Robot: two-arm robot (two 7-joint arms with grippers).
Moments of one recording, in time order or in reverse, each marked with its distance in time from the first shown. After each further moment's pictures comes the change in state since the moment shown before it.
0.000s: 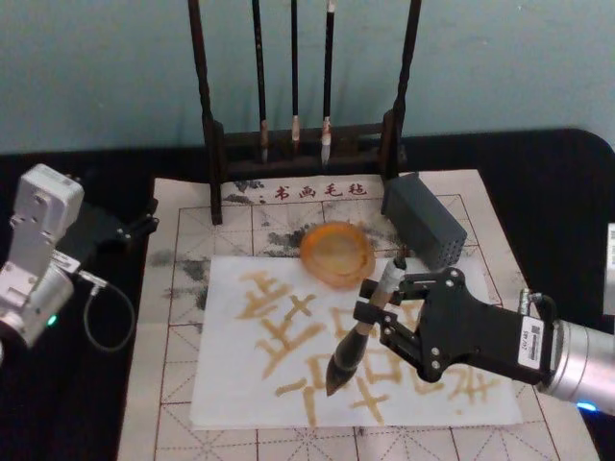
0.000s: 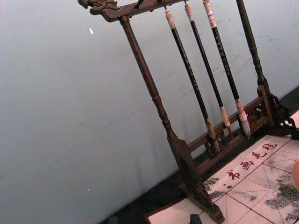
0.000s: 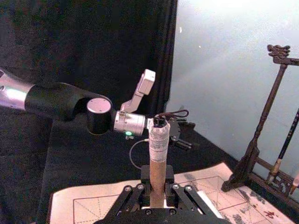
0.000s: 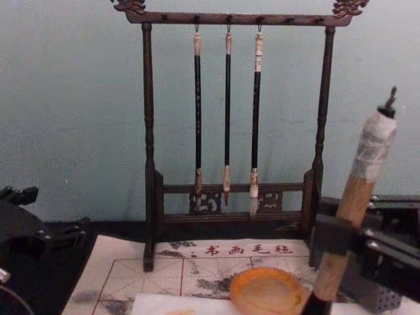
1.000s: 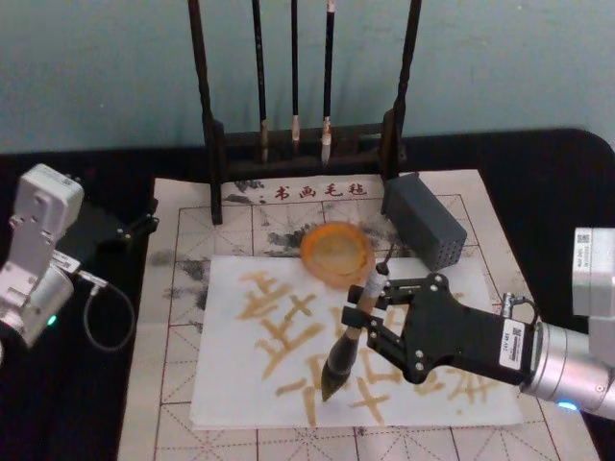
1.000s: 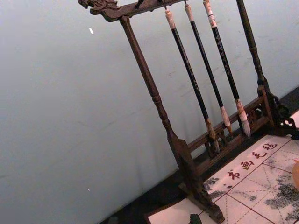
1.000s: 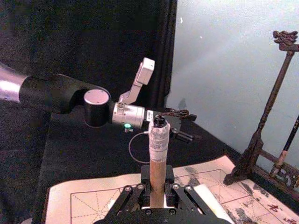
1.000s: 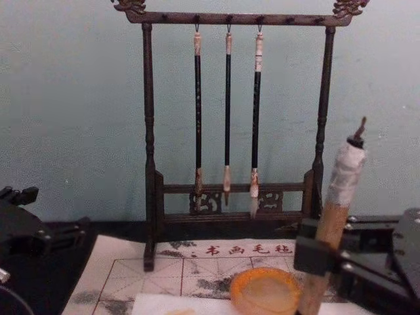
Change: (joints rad) left arm 0.000 0.000 0.000 0.000 0.000 0.000 0.000; right arm 0.037 -0.034 -0.036 0.049 -0.035 0.014 -0.002
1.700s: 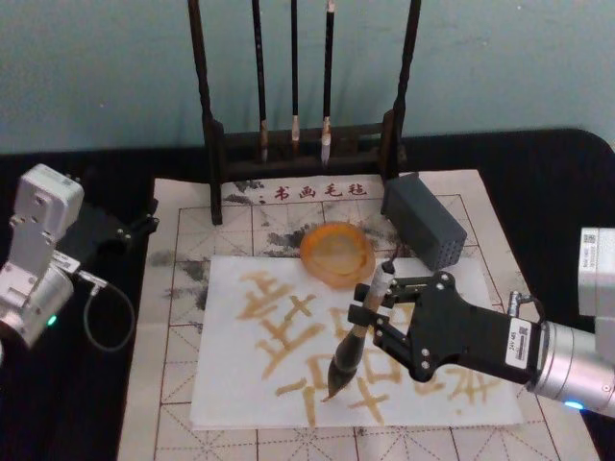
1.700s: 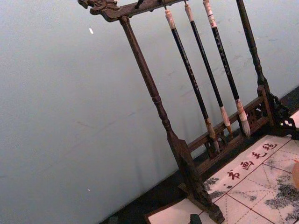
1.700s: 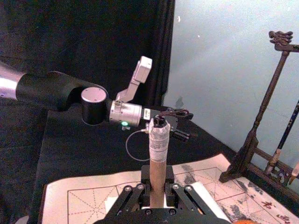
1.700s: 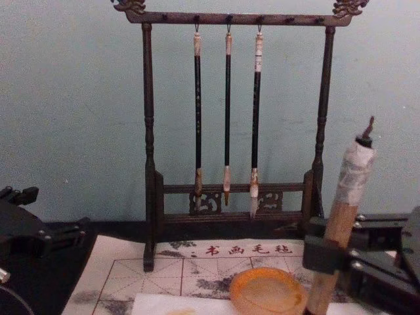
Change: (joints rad) left arm 0.000 0.000 0.000 0.000 0.000 0.000 0.000; right arm -0.010 0.010 0.012 -0.007 -0.006 -0.003 -0.008
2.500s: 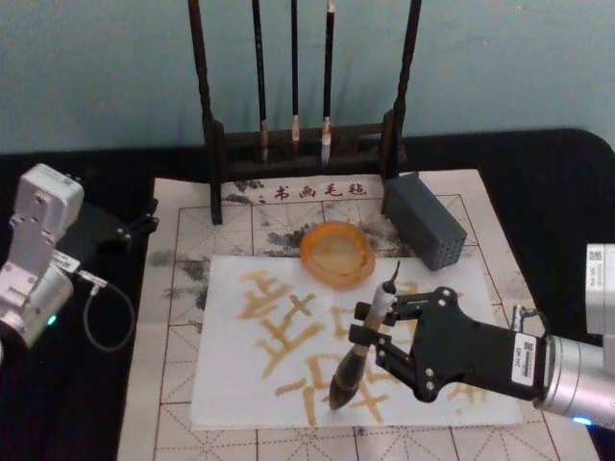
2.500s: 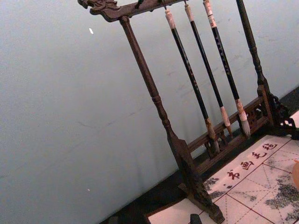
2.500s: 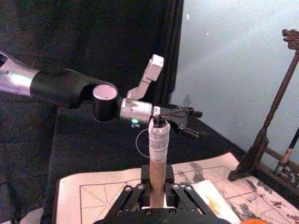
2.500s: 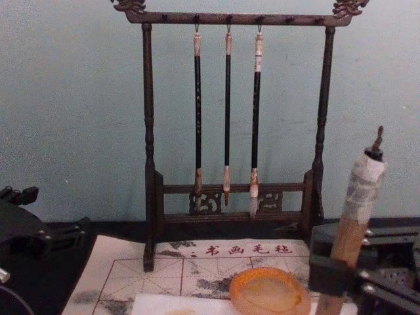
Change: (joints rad) left arm 0.000 0.000 0.000 0.000 0.000 0.000 0.000; right arm -0.033 0.028 0.005 -0.035 -0.001 -0.001 0.010
